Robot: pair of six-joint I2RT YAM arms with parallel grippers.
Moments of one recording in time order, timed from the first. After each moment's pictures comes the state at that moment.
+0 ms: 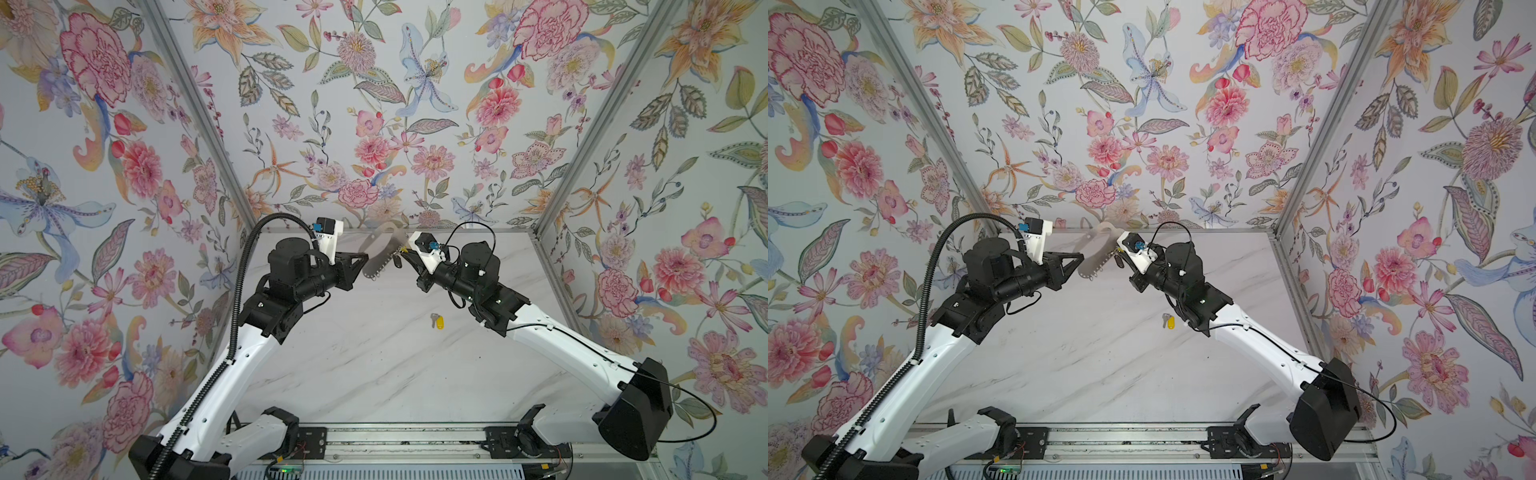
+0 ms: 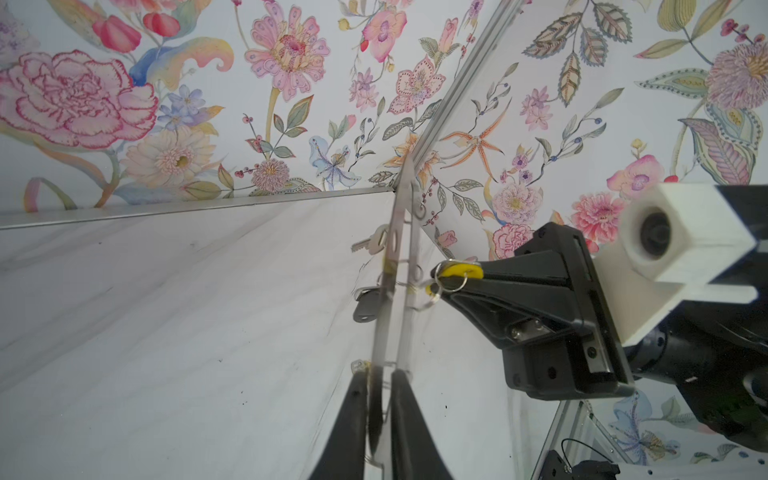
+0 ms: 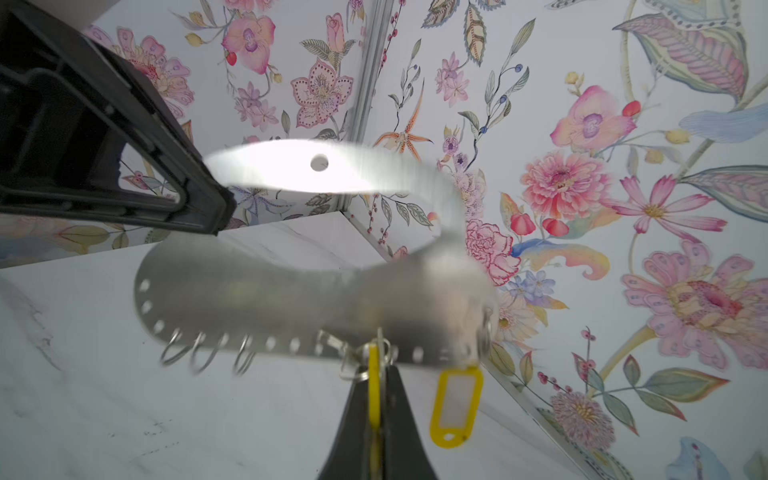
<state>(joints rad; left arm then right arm) -0.39 1.09 1.14 -0.32 0.41 -0.40 0.72 1.35 1.16 0.10 -0.16 -0.32</state>
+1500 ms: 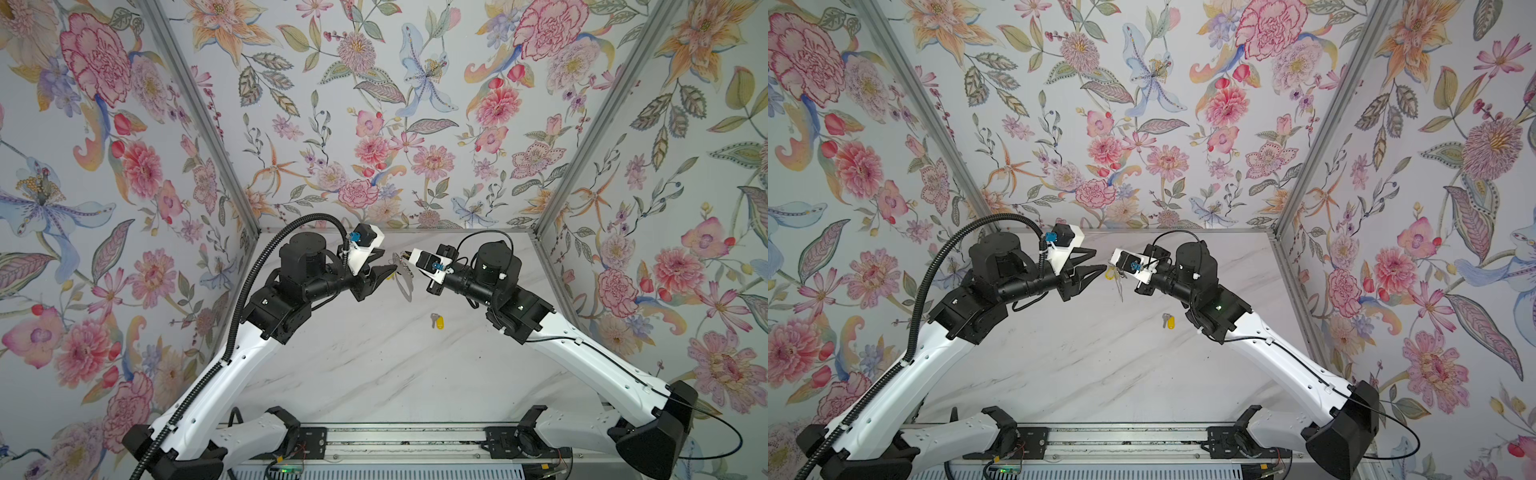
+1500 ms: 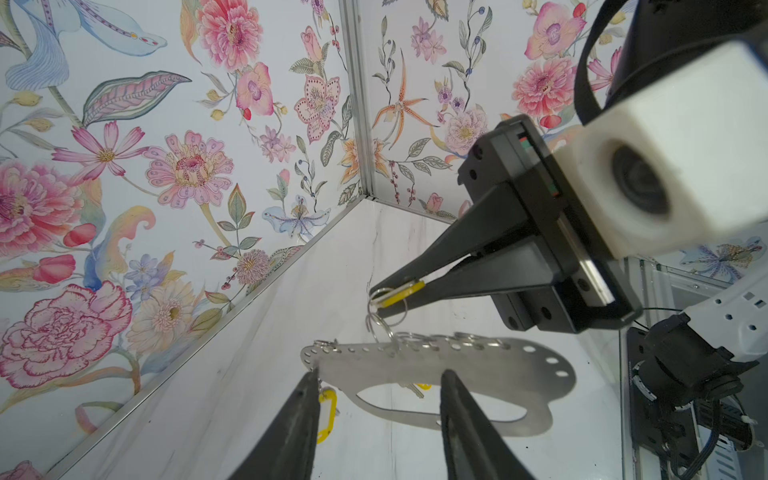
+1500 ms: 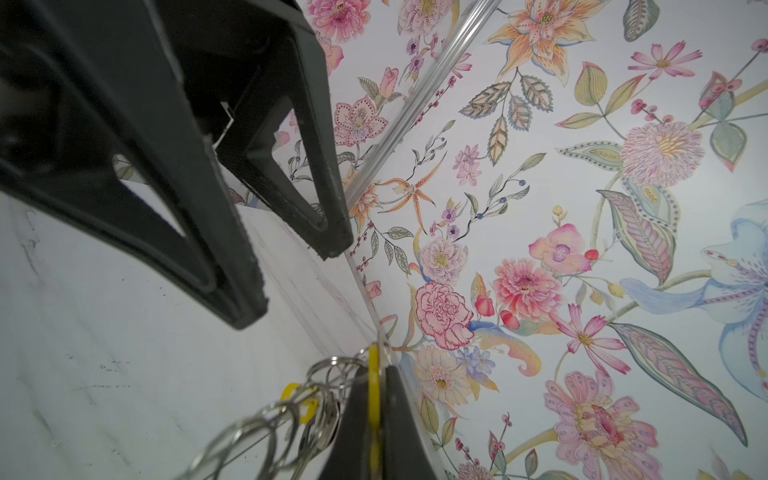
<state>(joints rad) -0.59 1.14 1.33 -0.42 0.40 0.18 0.76 1.24 1.20 -0.01 -0.25 -0.66</state>
